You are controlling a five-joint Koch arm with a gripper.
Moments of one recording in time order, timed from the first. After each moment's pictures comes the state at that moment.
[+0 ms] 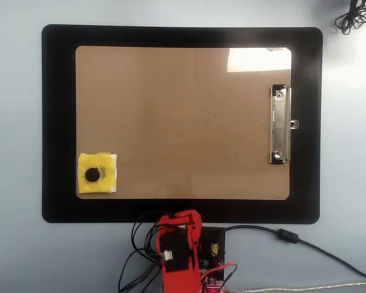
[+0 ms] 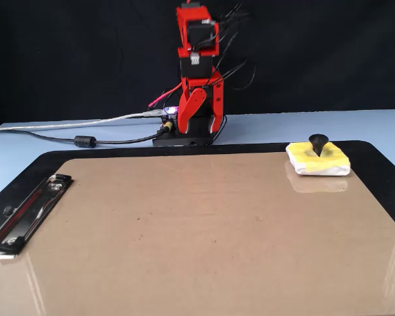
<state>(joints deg) -12.6 131.7 133.6 93.2 -86.3</state>
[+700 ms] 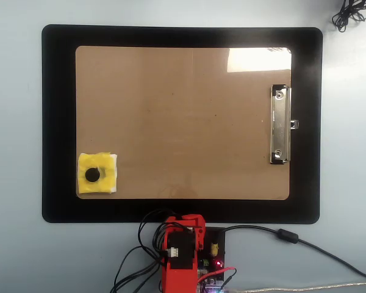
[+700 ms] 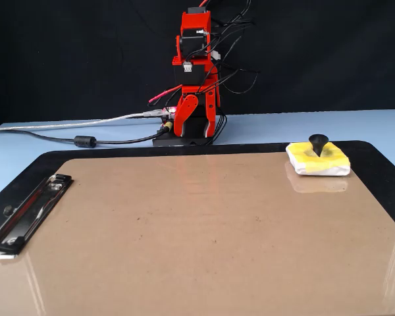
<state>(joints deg) -1.0 132.1 139.2 92.0 -86.0</state>
